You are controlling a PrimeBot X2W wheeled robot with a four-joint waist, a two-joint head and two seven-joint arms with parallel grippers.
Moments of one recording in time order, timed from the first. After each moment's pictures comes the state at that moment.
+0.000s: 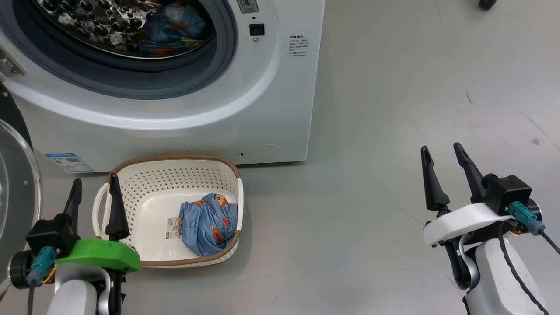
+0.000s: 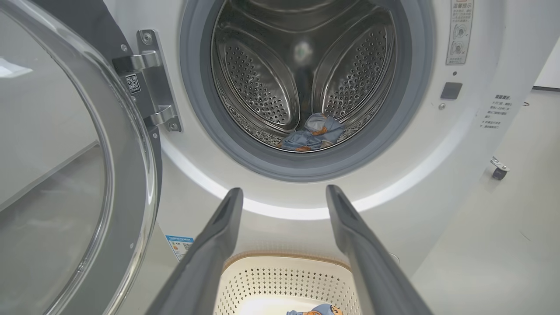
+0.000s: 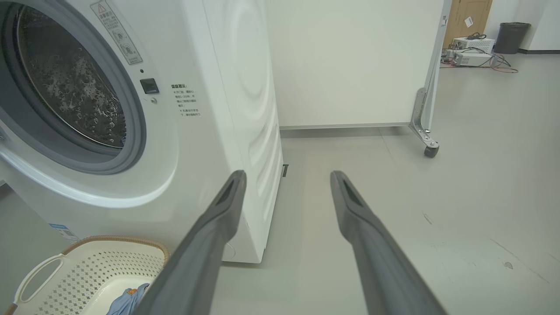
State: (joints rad) left arm 0.04 0.10 0.02 0.18 -0.33 -0.03 -0.25; right arm -0.07 -0.06 0.11 0.28 0.20 0.12 -0.26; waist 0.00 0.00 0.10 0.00
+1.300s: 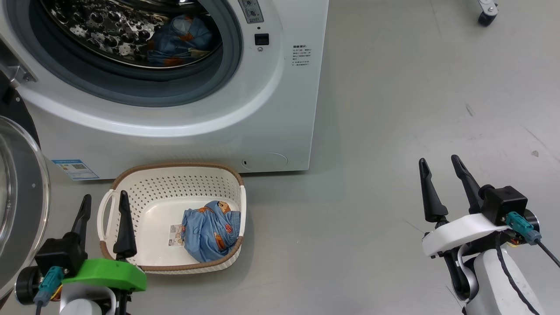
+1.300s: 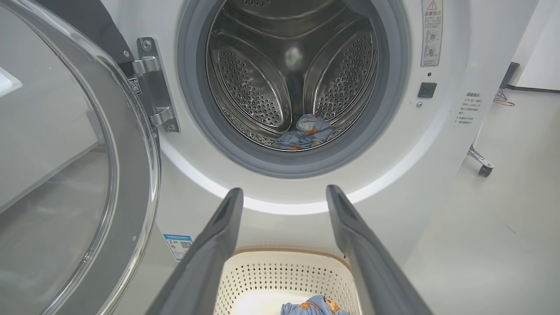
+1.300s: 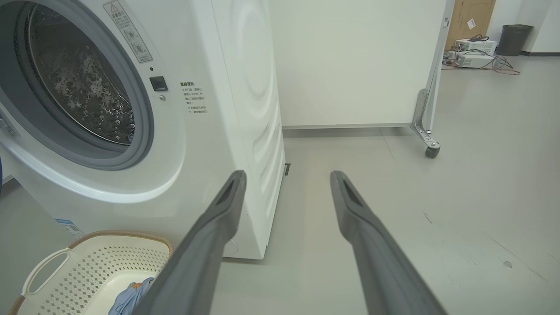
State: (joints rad) left arm 0.13 0.06 0.04 0.12 -0.27 -0.08 -0.25; right arm -0.03 -0.06 0.11 0.28 0.19 0.12 -0.26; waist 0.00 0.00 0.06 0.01
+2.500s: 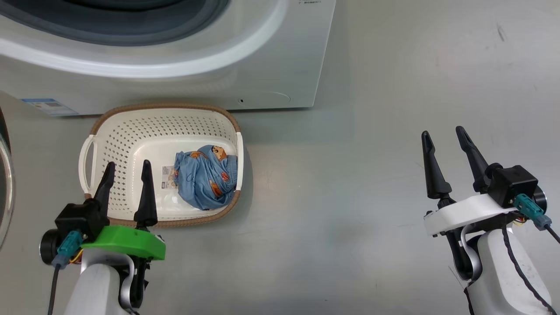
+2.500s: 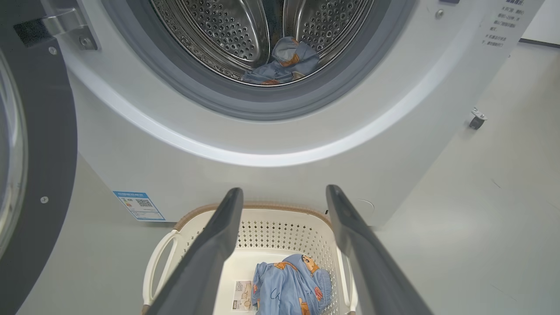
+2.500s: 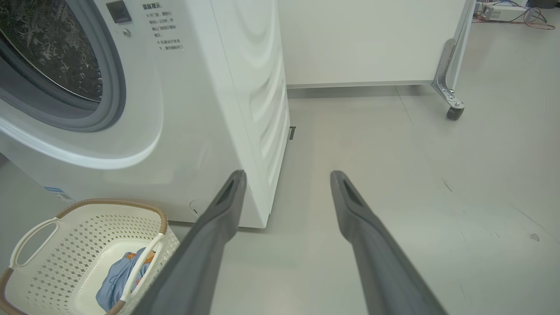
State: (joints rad) left arm 0.00 0.05 -0.03 0.19 -0.30 -0.11 -0.25; right arm -0.08 -0.07 0.11 0.21 0.18 0.12 -0.26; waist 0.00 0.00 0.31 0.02
